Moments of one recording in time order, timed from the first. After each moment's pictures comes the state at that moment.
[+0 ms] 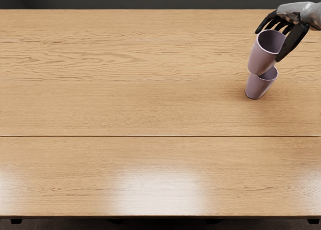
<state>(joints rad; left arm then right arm) -0.03 0.00 0.40 -0.17 0.06 -0.02 0.07 1.38 -0.87 0.32 1.31 -0.81 0.40 -0.58</state>
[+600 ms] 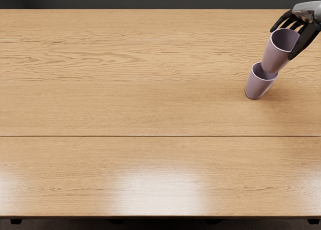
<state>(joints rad) -0.03 0.00 0.40 -0.17 0.06 -0.02 0.07 1.37 -0.86 0.31 1.19 -0.81 0.40 -0.58</state>
